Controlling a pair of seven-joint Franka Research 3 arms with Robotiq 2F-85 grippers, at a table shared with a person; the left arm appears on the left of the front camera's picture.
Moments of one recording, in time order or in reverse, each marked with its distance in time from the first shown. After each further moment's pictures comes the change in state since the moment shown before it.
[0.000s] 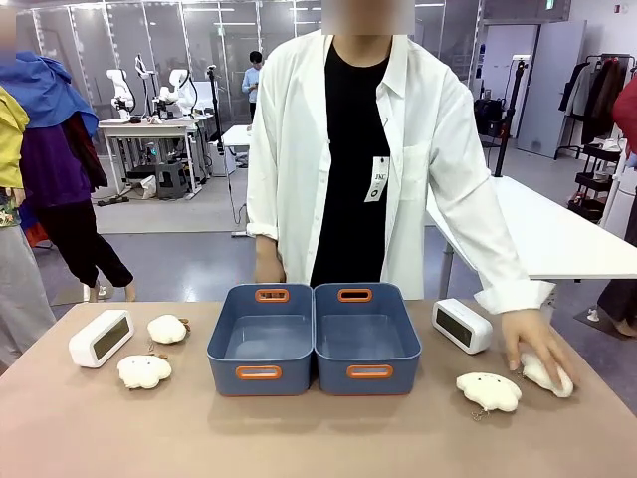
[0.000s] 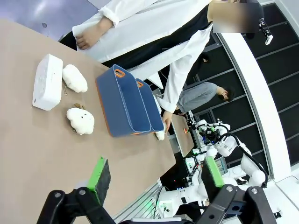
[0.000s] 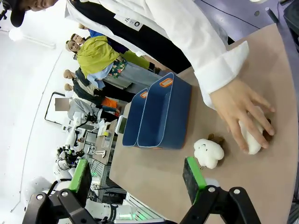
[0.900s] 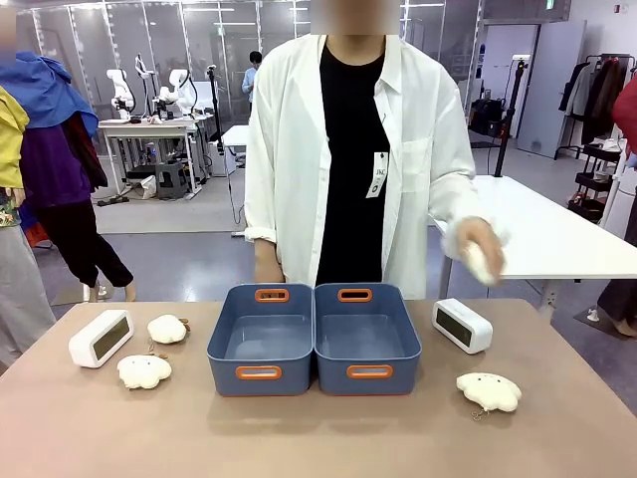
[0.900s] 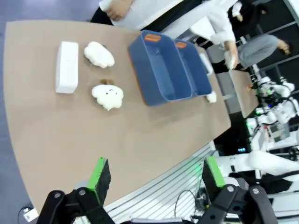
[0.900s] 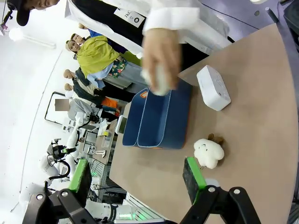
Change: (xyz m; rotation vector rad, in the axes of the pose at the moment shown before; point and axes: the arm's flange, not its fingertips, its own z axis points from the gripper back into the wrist) left arm 0.034 -0.115 -0.047 0.369 0.274 -0.186; right arm 0.000 0.000 0.000 0.000 0.001 0.000
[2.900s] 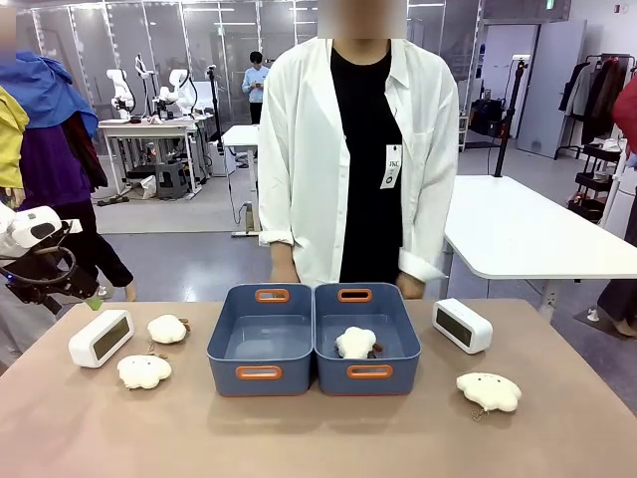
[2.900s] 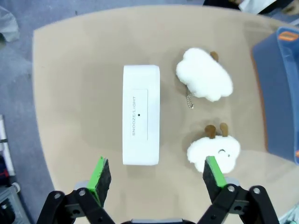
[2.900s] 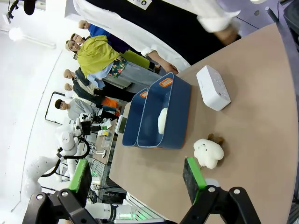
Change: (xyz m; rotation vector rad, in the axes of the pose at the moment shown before) left arm 0.103 0.062 -0.253 0.574 0.209 -0.116; right arm 0.000 -0.001 0.000 0.000 0.001 -0.001
